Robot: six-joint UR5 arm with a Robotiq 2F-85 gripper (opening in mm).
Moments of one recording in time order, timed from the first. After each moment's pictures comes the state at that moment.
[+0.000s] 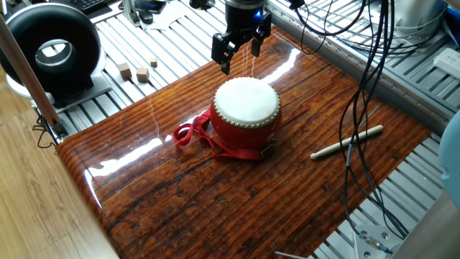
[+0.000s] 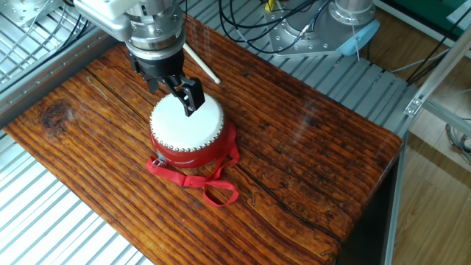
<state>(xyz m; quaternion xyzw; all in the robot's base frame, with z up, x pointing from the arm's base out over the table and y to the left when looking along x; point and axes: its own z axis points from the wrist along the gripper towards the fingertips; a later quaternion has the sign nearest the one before) 0.544 0.002 0.190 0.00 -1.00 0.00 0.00</state>
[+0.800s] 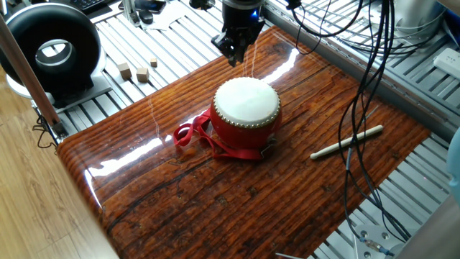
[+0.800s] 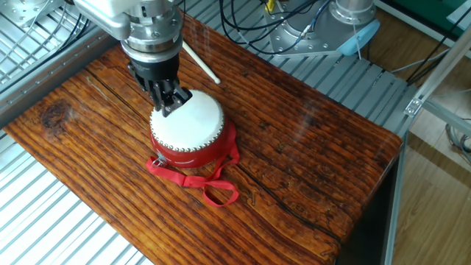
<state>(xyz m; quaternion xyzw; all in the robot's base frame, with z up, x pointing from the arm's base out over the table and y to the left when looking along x) 0.566 -0.002 0.190 0.00 -1.00 0.01 -0.04</state>
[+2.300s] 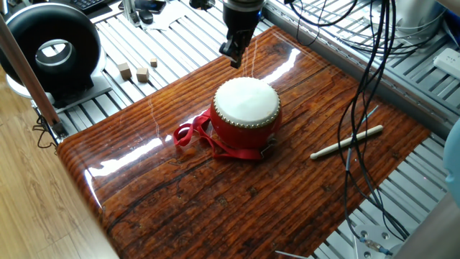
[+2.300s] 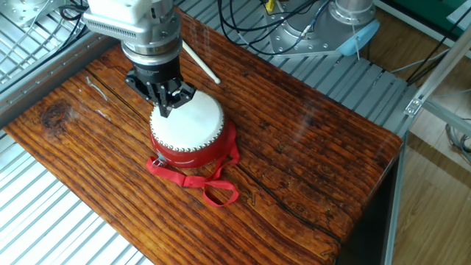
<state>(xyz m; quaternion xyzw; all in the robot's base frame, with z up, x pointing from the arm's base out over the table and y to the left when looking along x) 0.569 0.001 0.181 0.18 -0.98 0.01 -0.04</state>
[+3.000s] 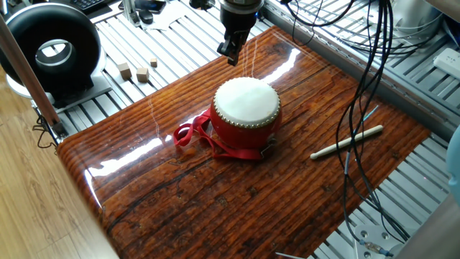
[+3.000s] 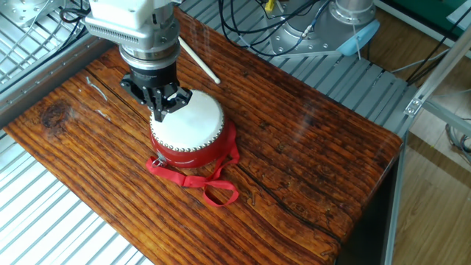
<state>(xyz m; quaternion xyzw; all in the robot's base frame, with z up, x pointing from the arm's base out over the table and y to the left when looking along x) 0.576 -0.001 0.180 0.18 -0.98 0.02 -0.06</state>
